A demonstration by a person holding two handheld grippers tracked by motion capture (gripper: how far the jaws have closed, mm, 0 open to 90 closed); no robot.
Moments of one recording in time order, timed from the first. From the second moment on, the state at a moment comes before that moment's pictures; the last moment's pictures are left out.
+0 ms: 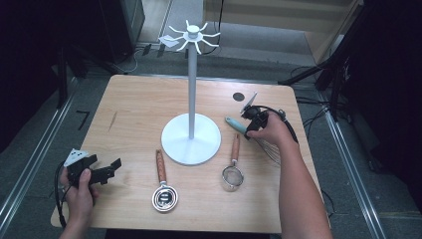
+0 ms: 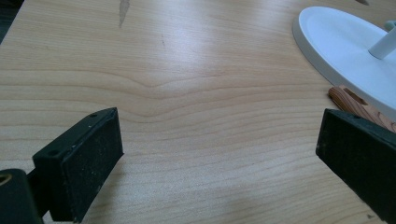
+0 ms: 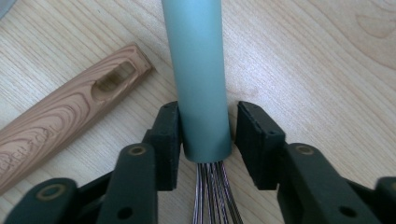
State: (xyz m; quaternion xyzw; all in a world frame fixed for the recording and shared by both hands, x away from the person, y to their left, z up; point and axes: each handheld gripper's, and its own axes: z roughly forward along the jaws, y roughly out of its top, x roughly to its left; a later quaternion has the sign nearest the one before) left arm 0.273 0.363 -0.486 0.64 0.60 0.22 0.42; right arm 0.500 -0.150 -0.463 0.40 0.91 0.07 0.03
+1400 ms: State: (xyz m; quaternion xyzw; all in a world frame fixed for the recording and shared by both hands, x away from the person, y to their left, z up) left arm 0.273 0.363 -0.485 0.65 0.60 0.21 0.42; right arm 0.463 -0.171 -0.423 0.42 0.88 0.20 0.10
